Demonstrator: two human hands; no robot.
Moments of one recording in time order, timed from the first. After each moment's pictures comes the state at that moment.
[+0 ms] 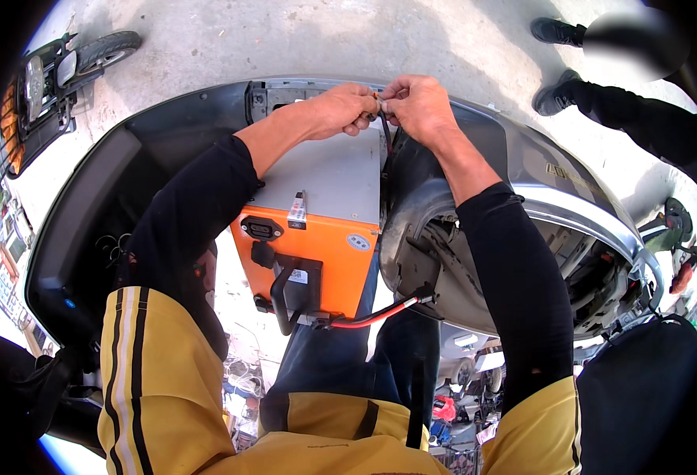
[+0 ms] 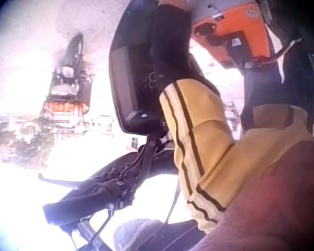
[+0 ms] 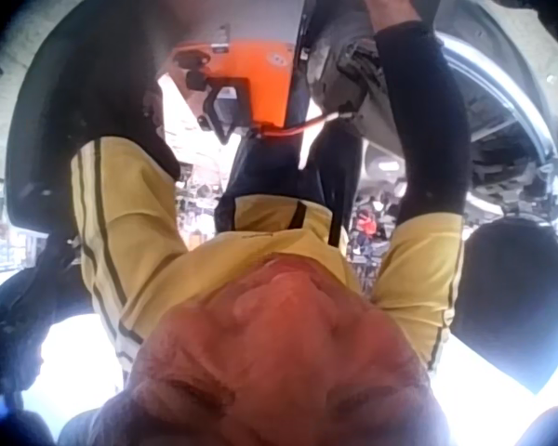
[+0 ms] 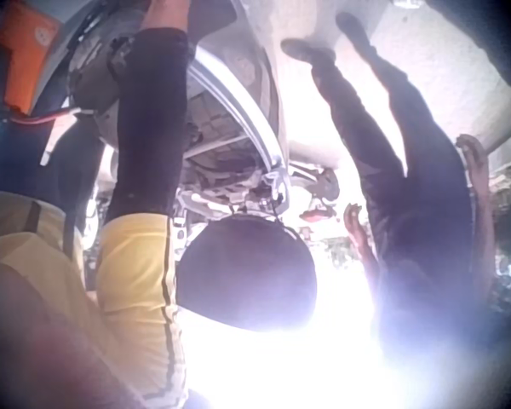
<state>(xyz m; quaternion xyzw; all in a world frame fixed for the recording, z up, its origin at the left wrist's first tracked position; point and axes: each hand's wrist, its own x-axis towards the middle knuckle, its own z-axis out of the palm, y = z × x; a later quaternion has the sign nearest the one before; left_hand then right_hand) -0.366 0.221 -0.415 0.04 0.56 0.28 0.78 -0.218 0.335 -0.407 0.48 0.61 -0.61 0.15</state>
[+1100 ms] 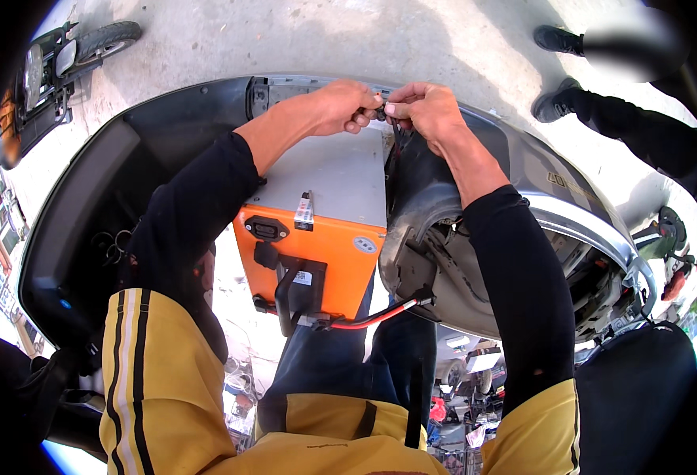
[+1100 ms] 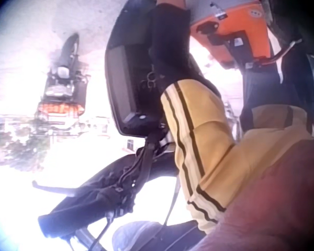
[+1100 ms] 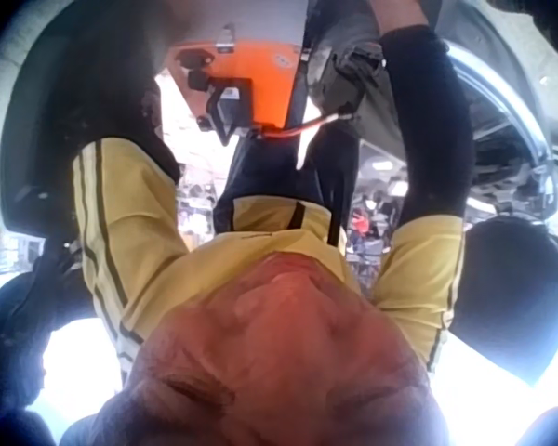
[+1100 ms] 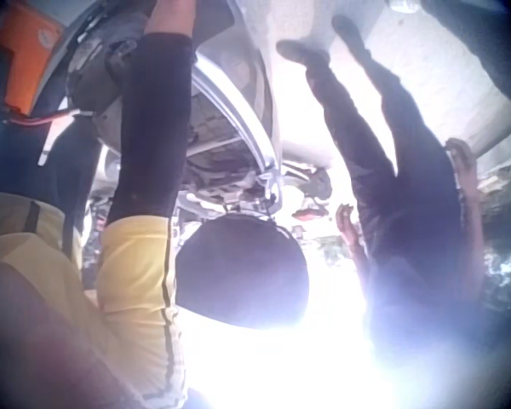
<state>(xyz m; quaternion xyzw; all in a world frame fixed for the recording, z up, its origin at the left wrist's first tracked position) -0.376 0.223 -0.414 -0.01 0.55 0.29 0.78 -0.218 0.336 -0.401 0.51 0.47 -0.71 0.12</state>
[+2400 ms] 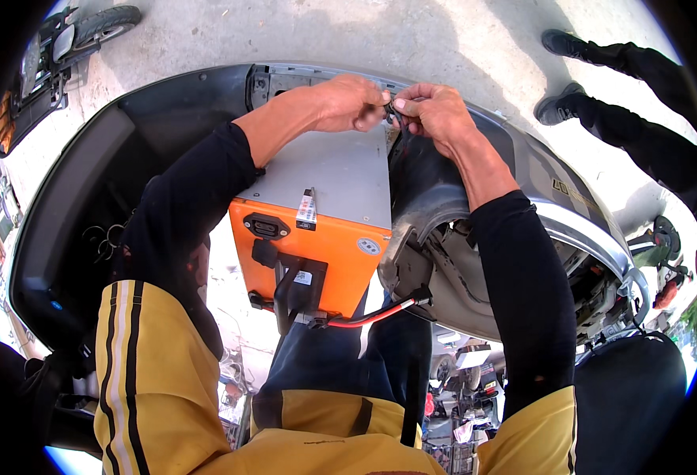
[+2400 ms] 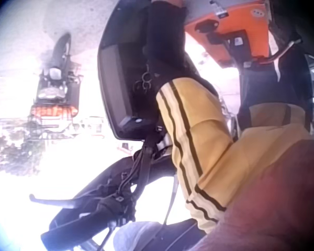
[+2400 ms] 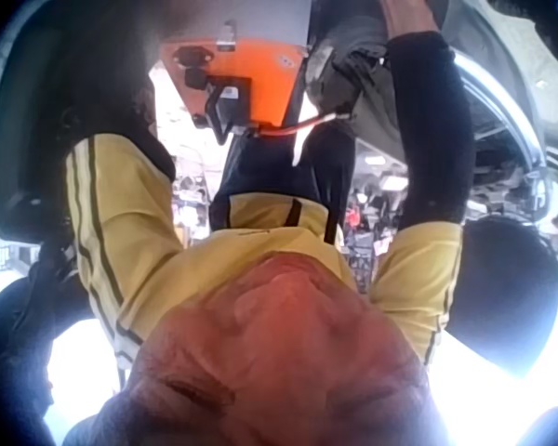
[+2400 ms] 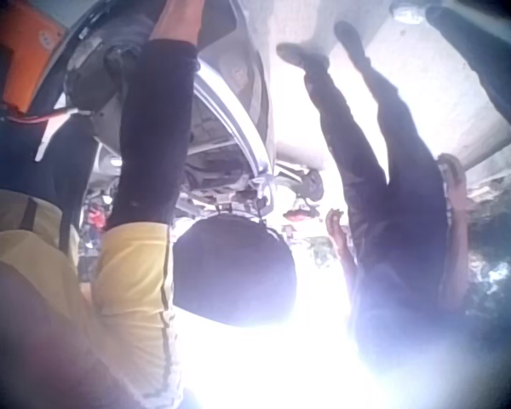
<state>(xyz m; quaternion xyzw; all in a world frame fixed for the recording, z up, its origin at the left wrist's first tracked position) -0.374 0.217 -0.418 -0.04 0.50 0.31 0.81 -0.217 0.338 -0.395 0.52 0.43 -0.72 0.17</state>
